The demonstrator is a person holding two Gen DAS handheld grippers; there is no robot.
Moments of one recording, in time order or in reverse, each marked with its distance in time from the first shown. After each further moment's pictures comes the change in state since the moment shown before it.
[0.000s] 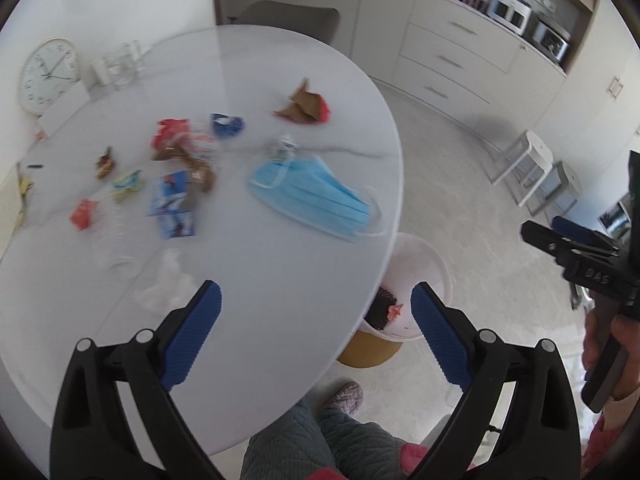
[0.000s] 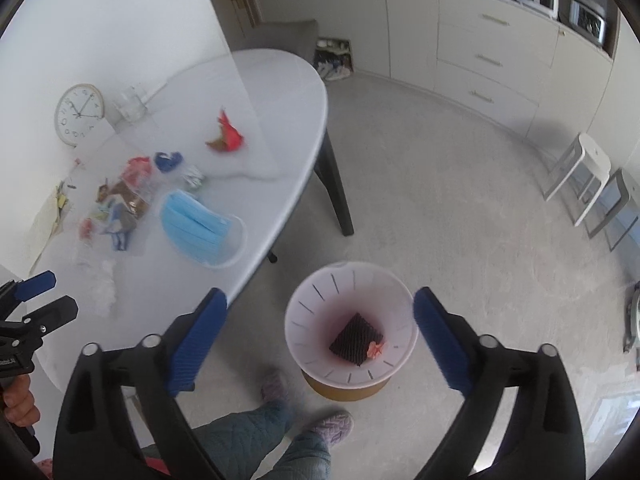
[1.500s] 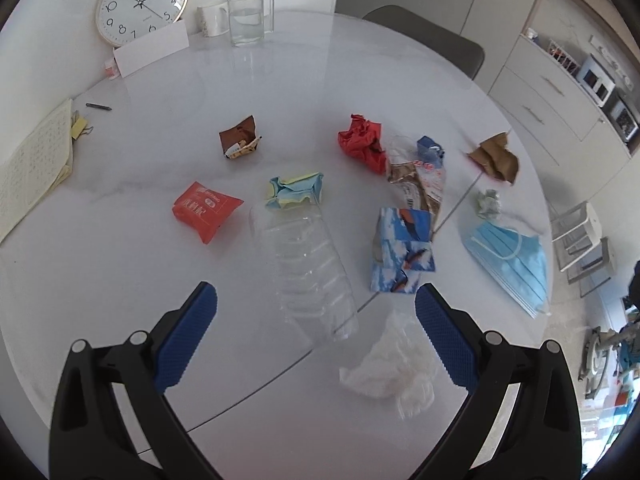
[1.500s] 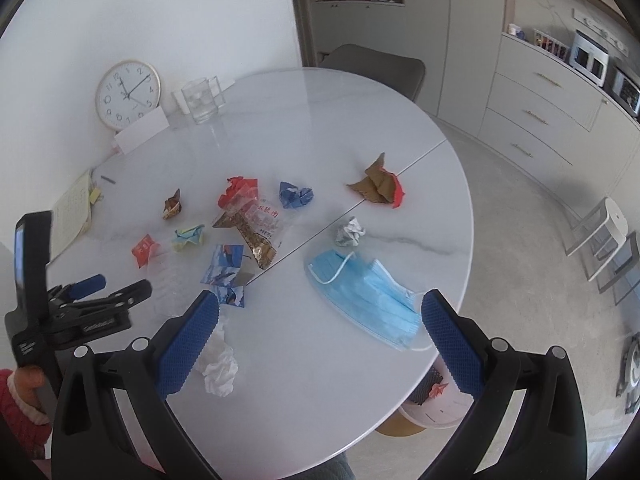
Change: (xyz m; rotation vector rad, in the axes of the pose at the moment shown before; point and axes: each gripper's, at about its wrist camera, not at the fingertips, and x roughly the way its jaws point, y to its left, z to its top) left arm 0.062 0.232 0.038 -0.234 0.007 0.104; right arm 0.041 0.218 0.061 -0.121 -0.032 0.019
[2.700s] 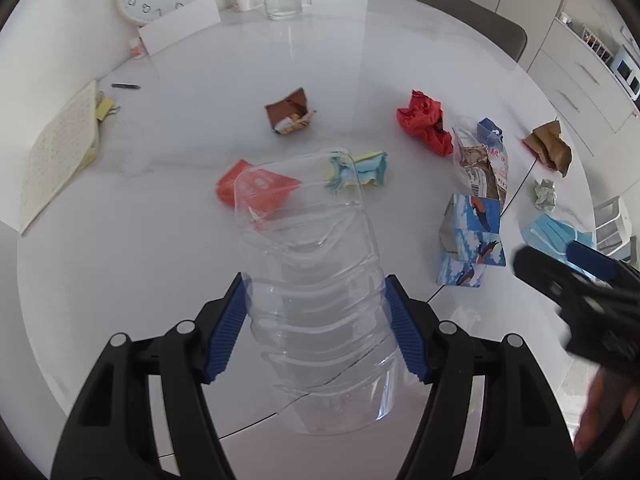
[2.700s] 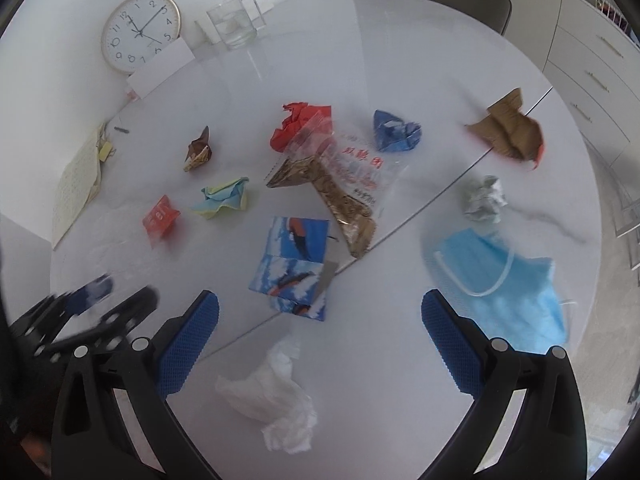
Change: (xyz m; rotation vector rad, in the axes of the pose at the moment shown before) left arm 0.016 0.034 -0.005 -0.016 0.060 0.126; right arm 0.140 0.083 0.009 0.015 0.238 0.131
